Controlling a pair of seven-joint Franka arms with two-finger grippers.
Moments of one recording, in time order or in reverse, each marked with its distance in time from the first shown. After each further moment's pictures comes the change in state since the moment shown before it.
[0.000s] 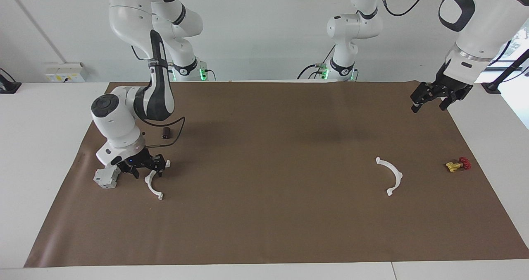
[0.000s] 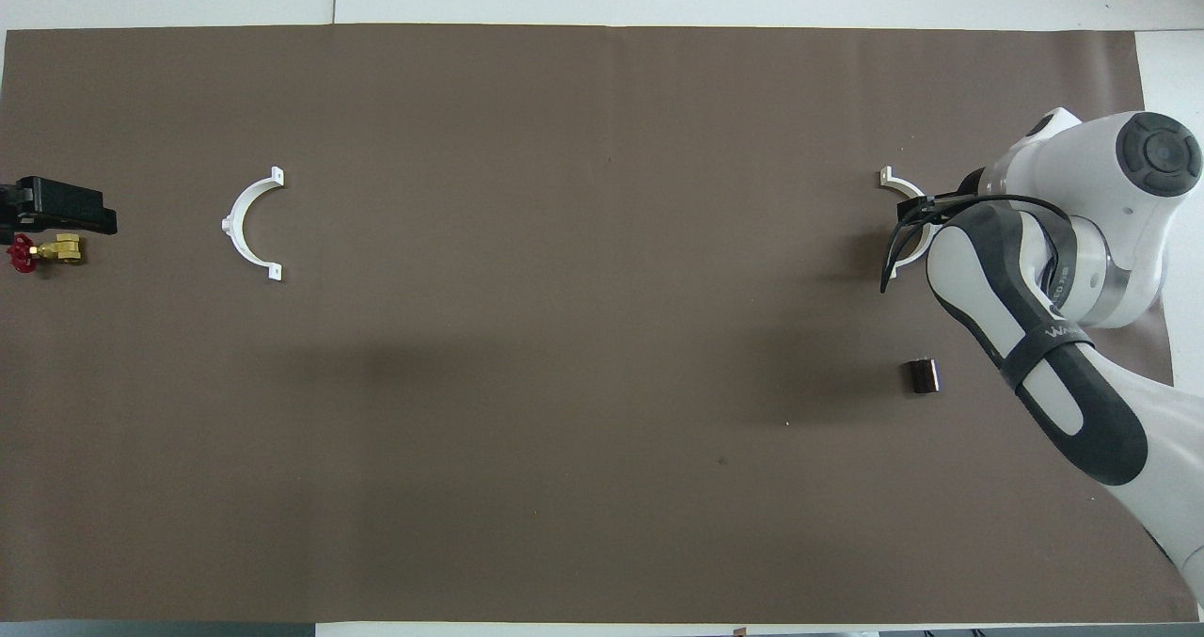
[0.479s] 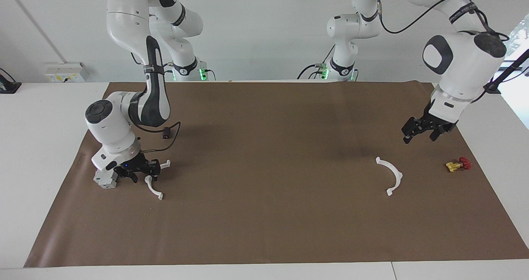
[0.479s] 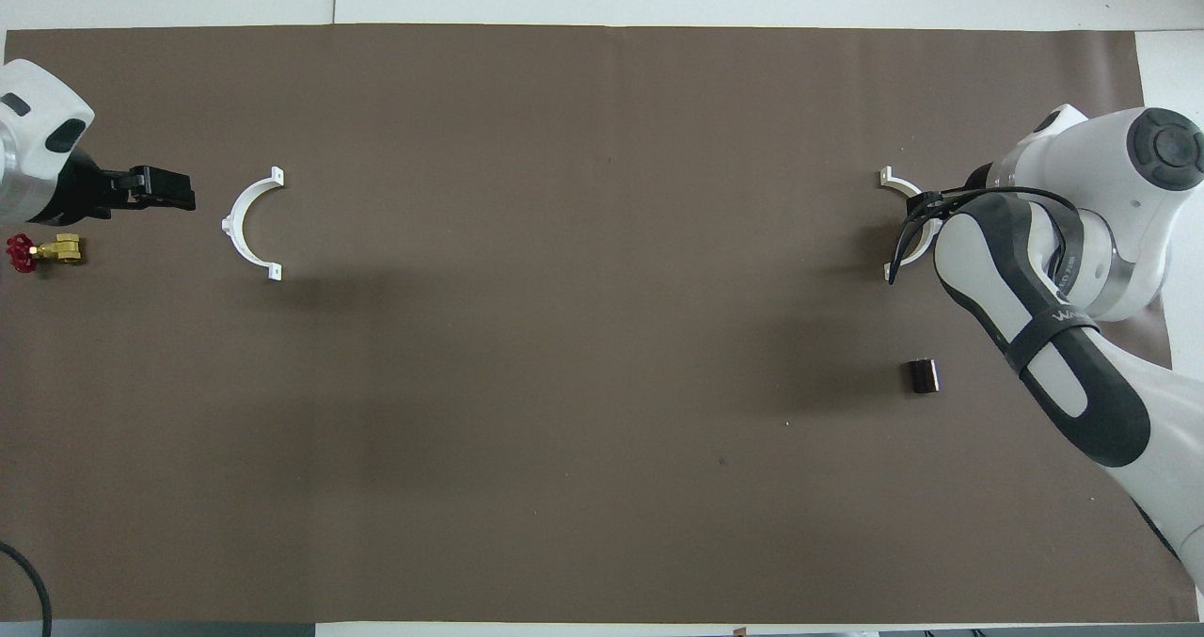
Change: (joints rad) left arm 0.000 0.176 0.000 -0.115 0.000 0.325 0.003; right arm -0.012 0.018 0.002 0.019 0.028 0.004 -0.023
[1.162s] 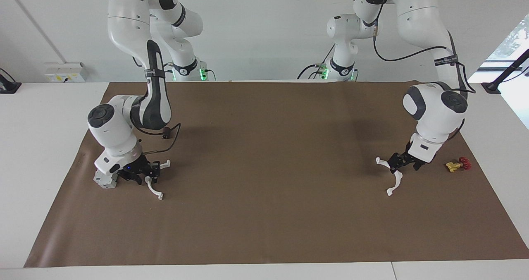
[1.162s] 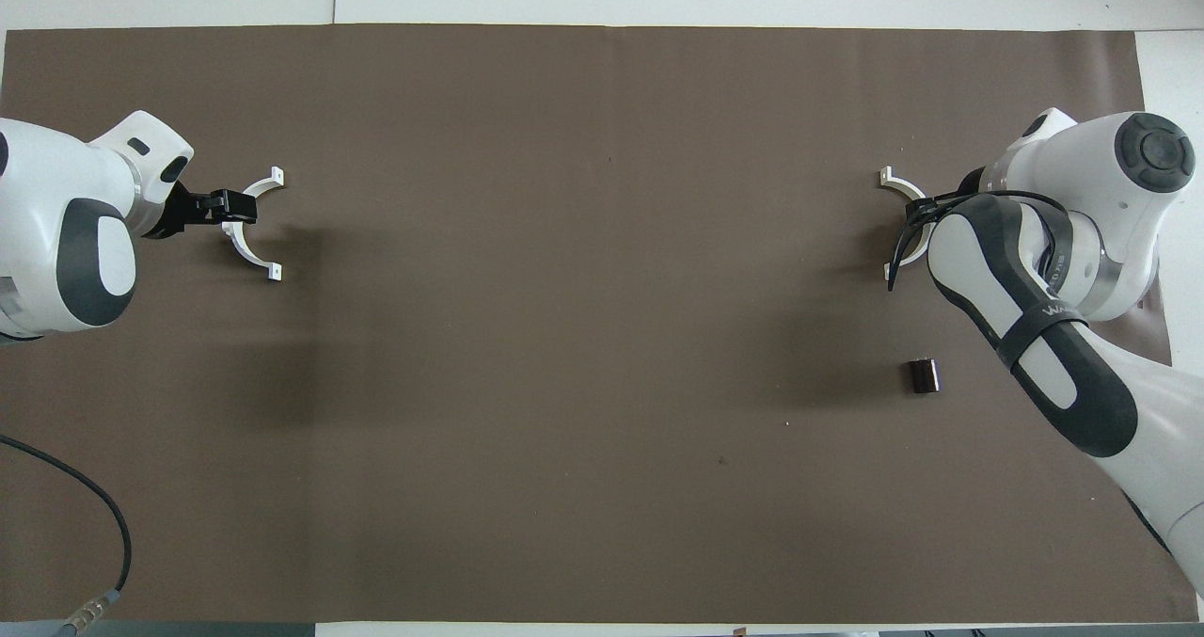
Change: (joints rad) left arm 0.011 0.193 0.002 -0.089 0.000 0.274 0.001; right arm -0.001 0.024 0.000 0.000 0.012 0.014 -0.063
